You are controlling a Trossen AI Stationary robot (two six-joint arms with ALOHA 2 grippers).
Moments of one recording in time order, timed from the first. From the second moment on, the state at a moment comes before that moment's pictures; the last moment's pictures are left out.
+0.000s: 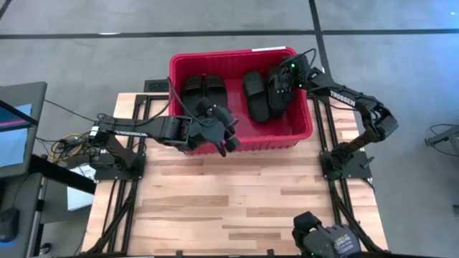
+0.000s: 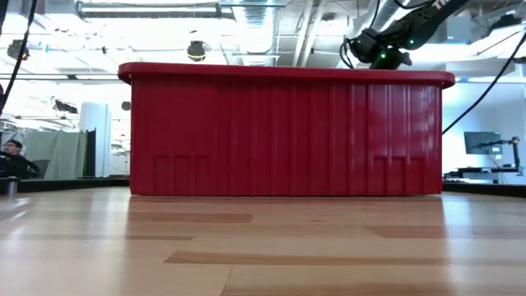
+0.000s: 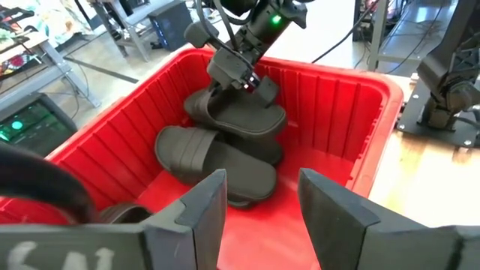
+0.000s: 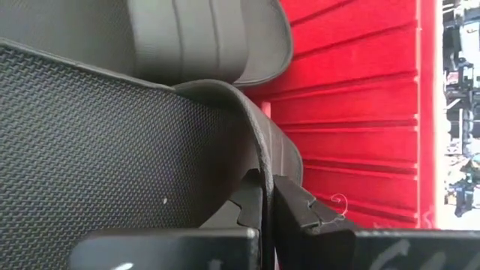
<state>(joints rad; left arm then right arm) -0.12 1.68 1.81 -0.70 -0.79 -0.21 -0.91 1.49 1.11 -0.30 0.05 -1.24</state>
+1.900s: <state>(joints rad) -0.12 1.68 1.81 -0.73 -0.76 -0.20 -0.86 1.58 1.11 -0.37 0.10 -1.08</state>
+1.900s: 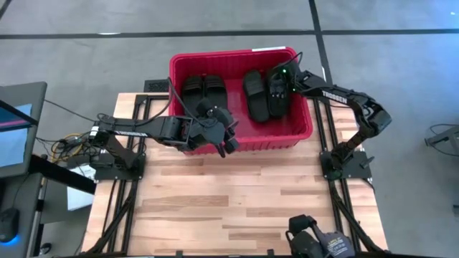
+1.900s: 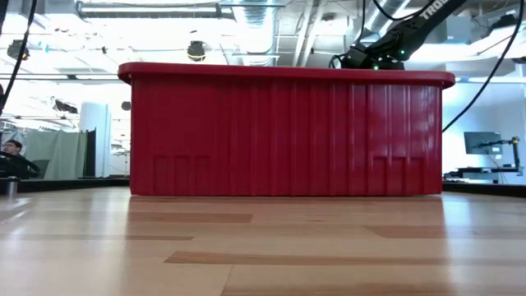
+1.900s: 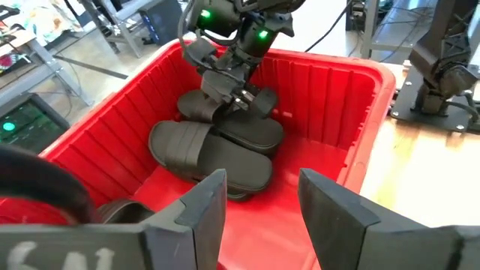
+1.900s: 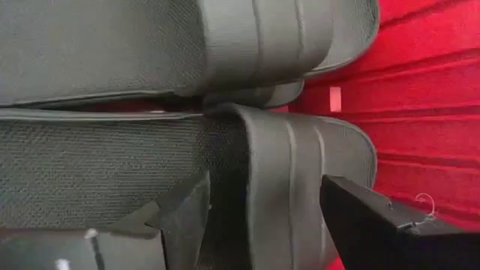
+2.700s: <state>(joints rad) -0.16 1.68 1.81 -0.47 -0.76 0.01 -0.71 1.16 1.11 -0.52 0.13 -0.60</state>
